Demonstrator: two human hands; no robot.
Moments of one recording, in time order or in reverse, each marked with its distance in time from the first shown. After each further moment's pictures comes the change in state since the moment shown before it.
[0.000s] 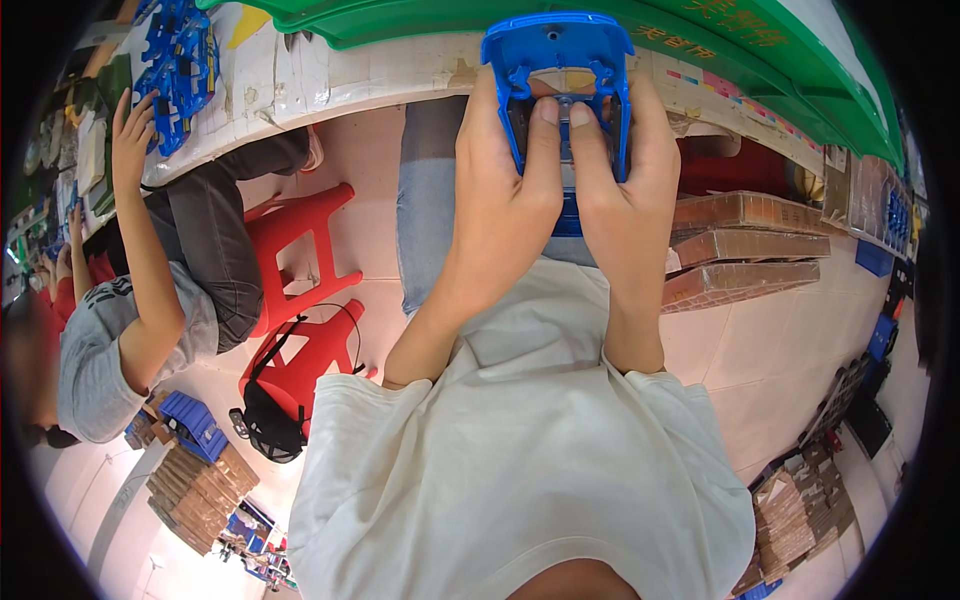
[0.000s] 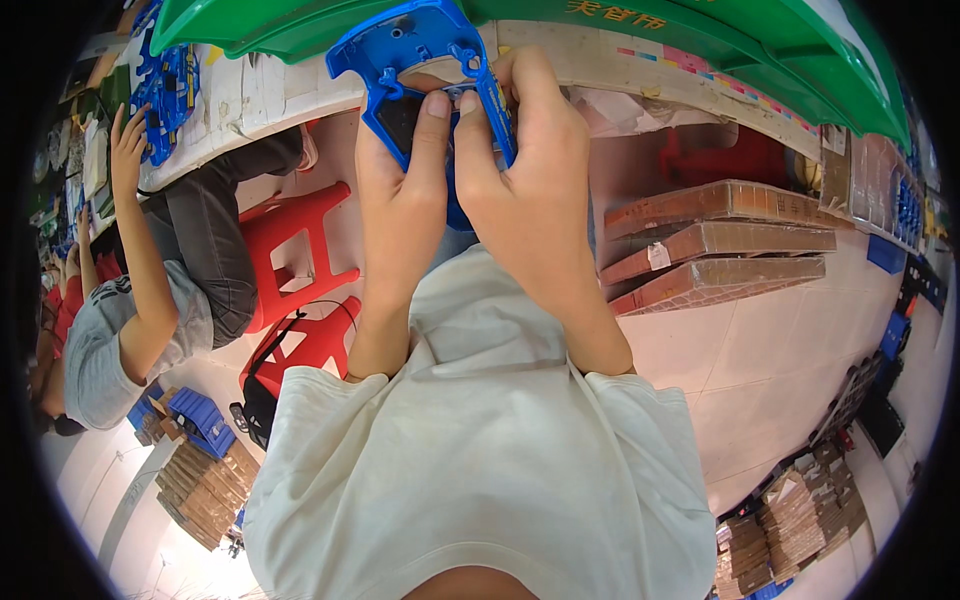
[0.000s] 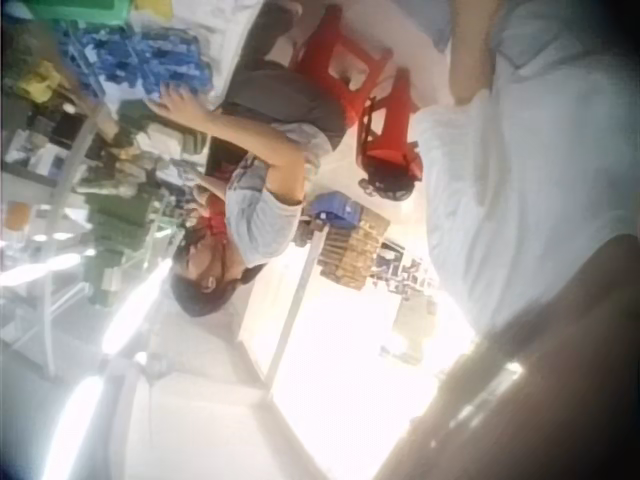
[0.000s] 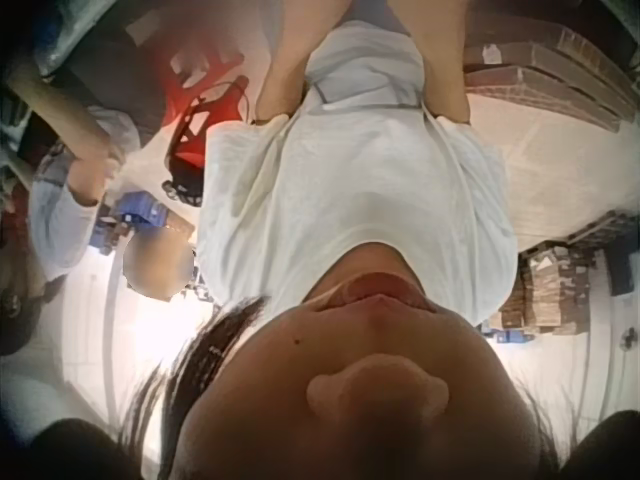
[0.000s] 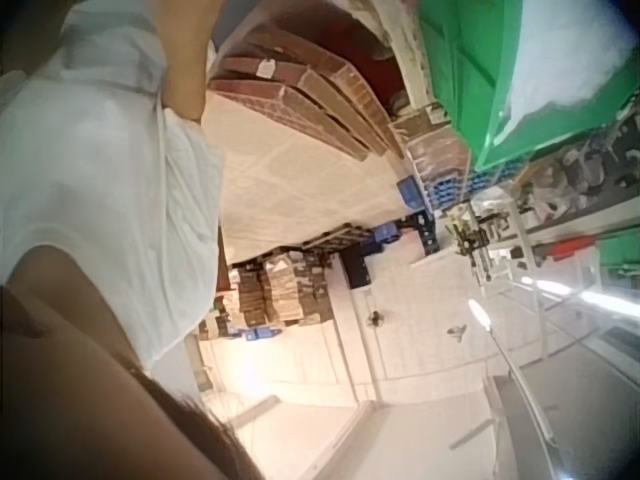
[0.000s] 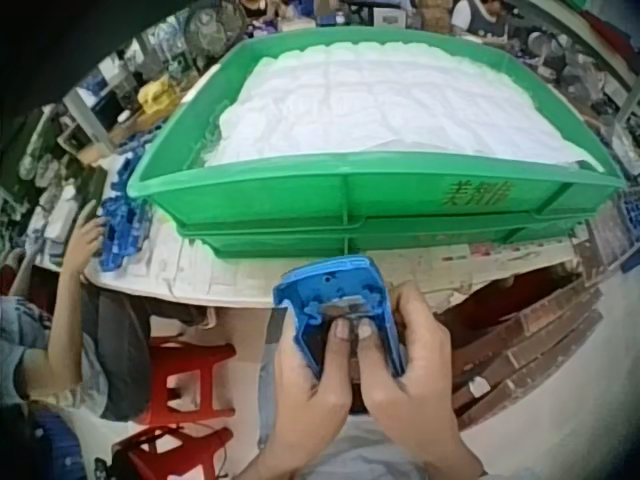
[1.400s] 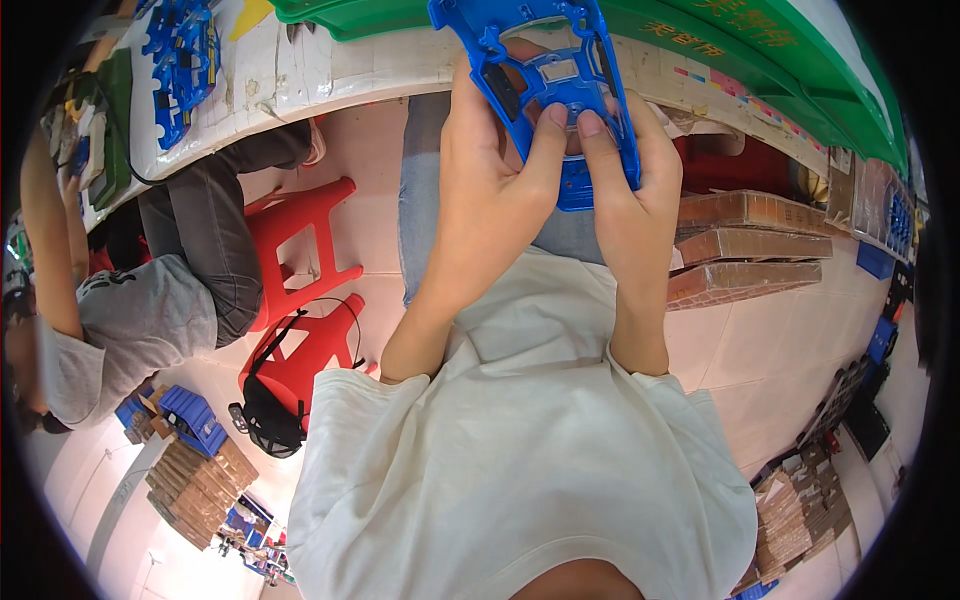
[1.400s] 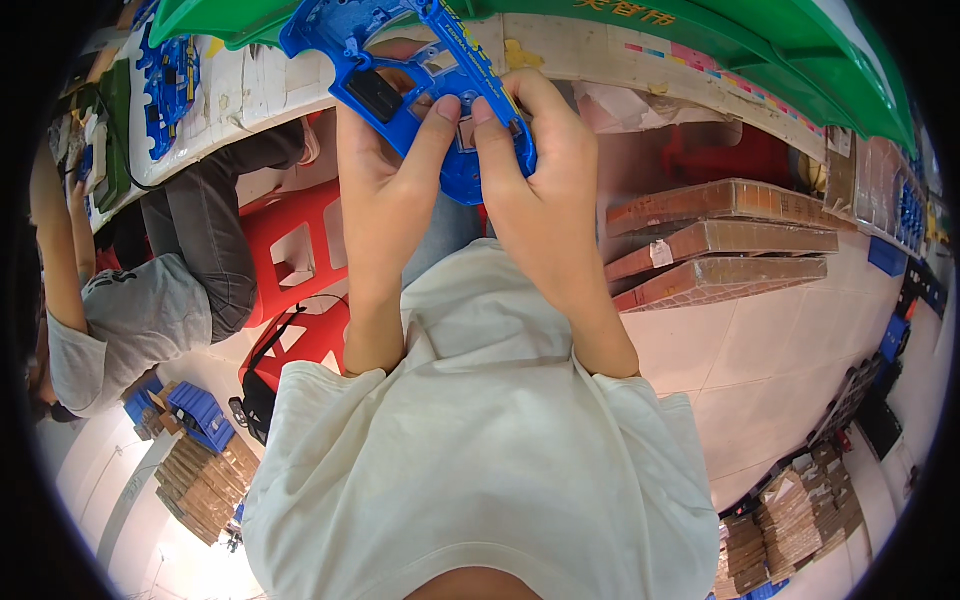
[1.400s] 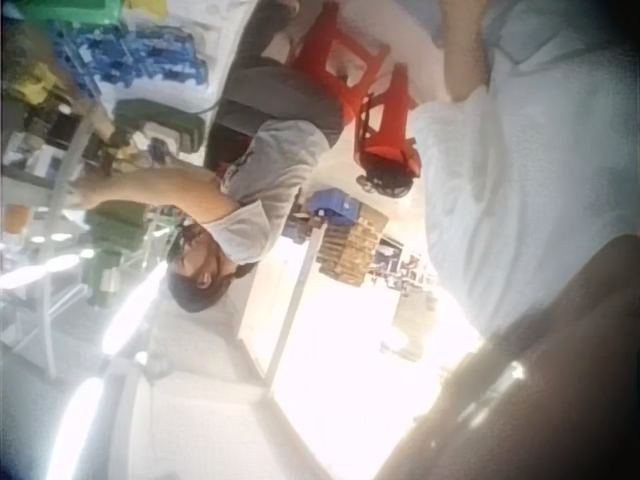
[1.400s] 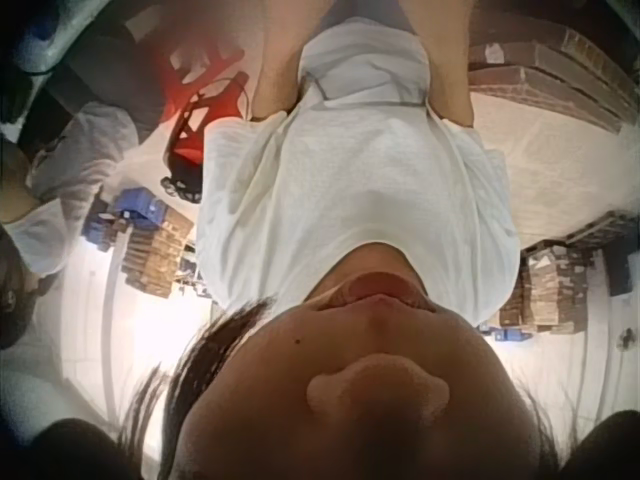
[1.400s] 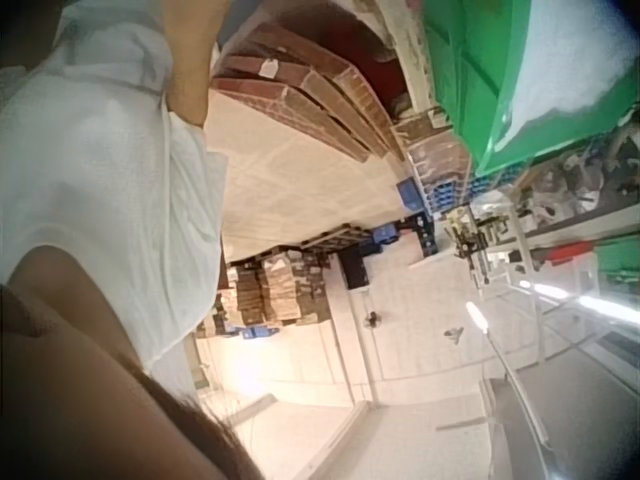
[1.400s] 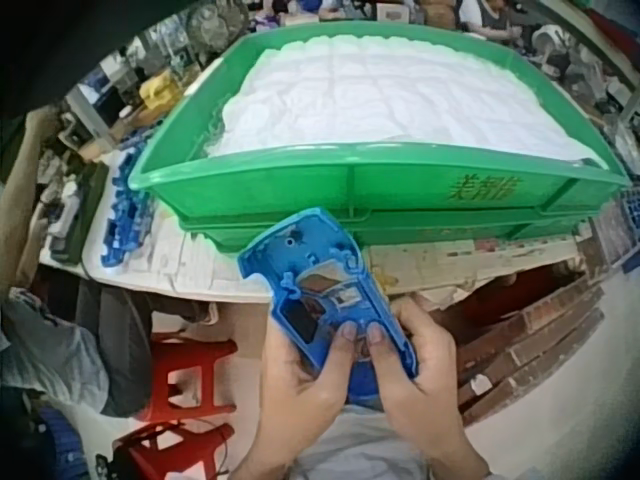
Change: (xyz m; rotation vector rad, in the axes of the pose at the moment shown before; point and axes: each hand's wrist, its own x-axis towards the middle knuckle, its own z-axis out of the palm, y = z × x) left_hand 0.001 0.002 -0.008 -0.067 -0.029 -0.003; right_hand -0.009 -0.002 -0.006 0.083 -0.067 0.160
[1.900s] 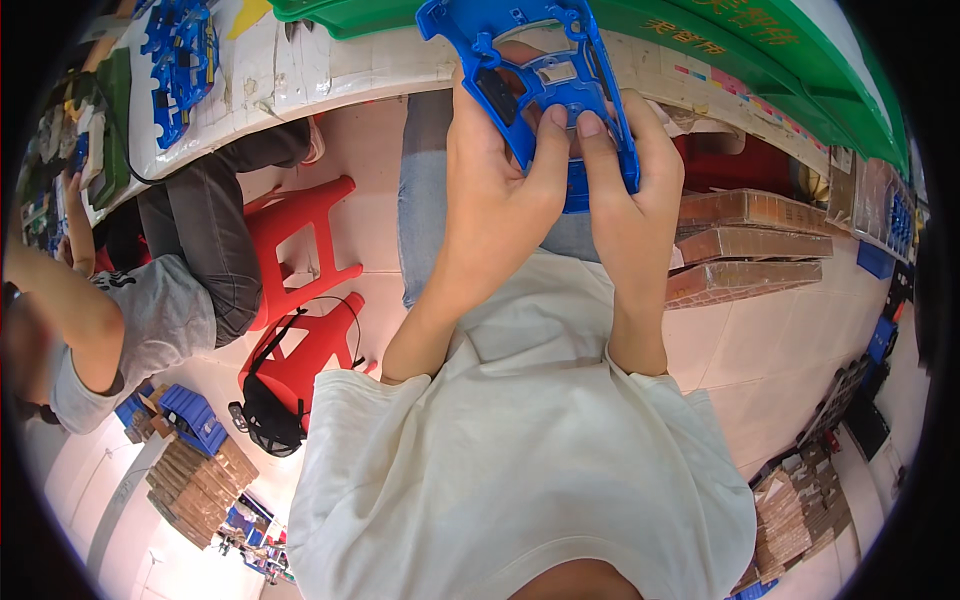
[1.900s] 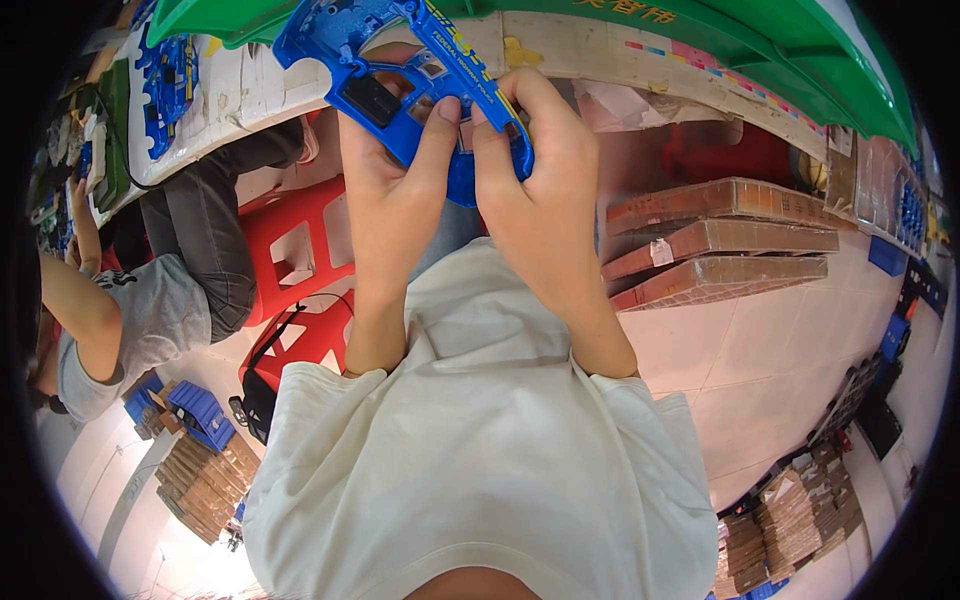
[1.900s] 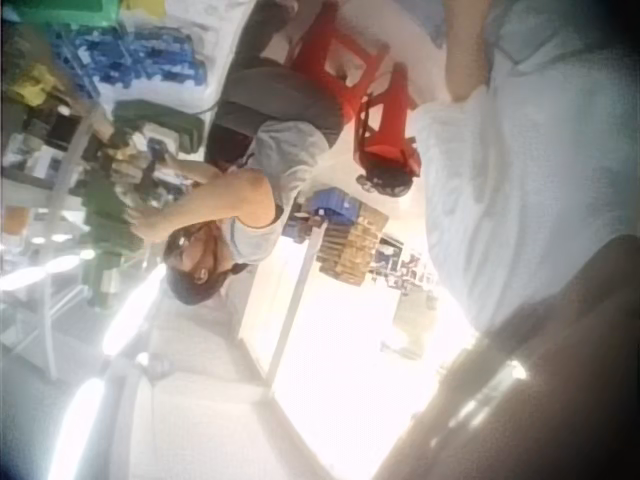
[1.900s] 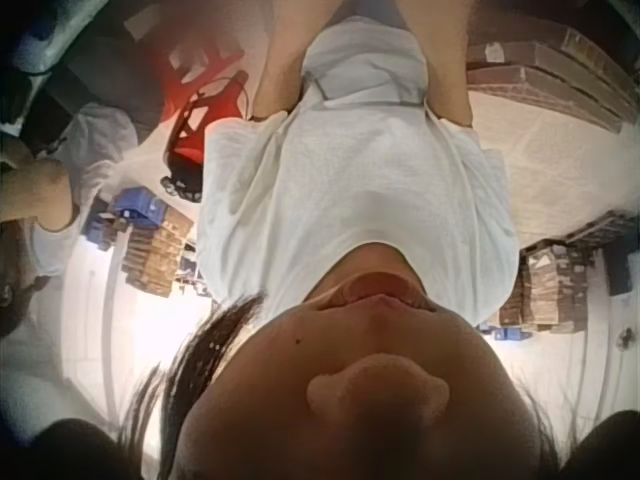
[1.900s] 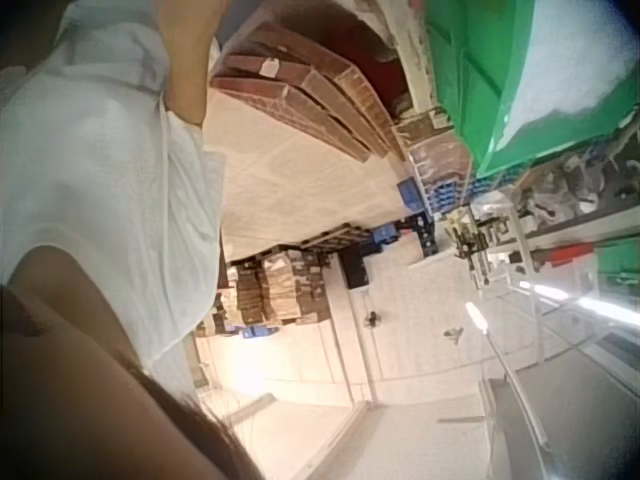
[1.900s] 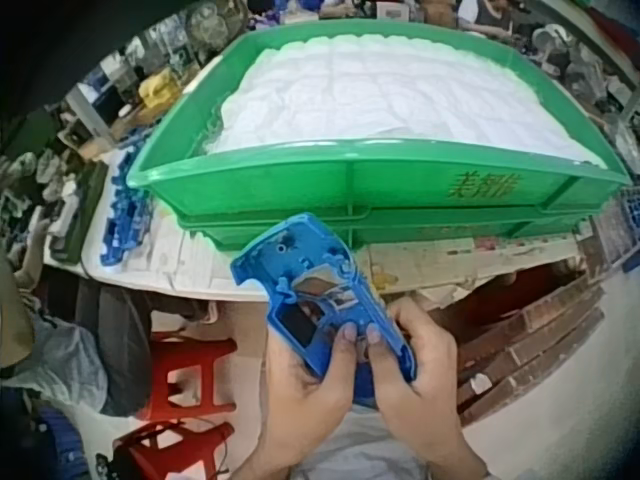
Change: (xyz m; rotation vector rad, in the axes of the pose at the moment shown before) left_hand -0.005 -0.001 0.005 -0.025 0.052 0.004; right_hand 0.000 0.003 -0.001 -0.073 -0.008 -0.059
